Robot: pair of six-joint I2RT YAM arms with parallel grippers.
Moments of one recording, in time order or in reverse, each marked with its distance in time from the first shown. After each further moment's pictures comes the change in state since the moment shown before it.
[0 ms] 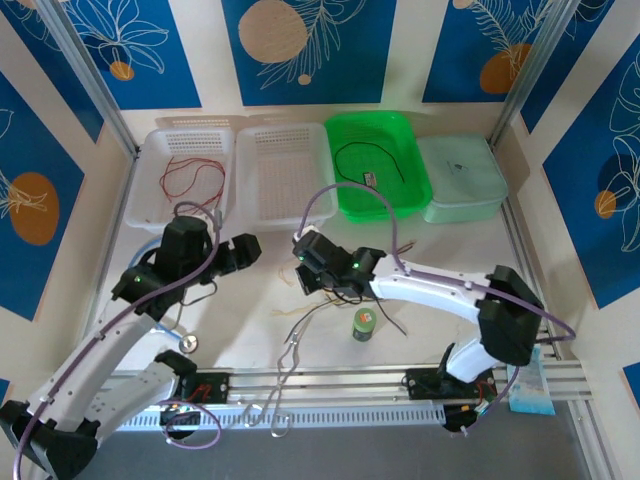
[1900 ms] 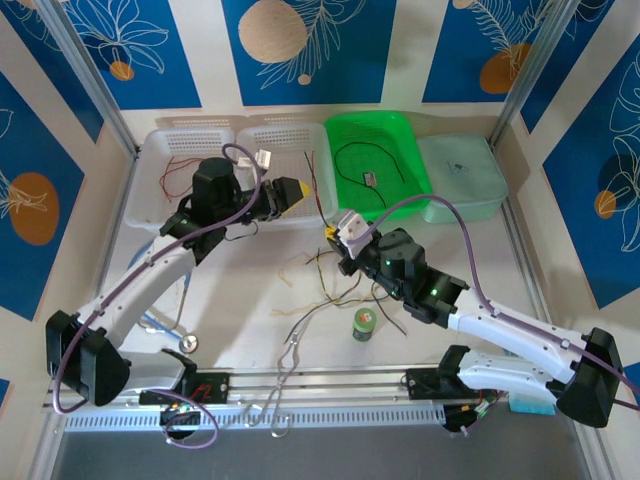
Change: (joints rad) left arm 0.008 0.431 0.203 0.619 0.517 -0.241; right arm -0.104 -0.507 -0.325 0.521 -0.030 -0.613
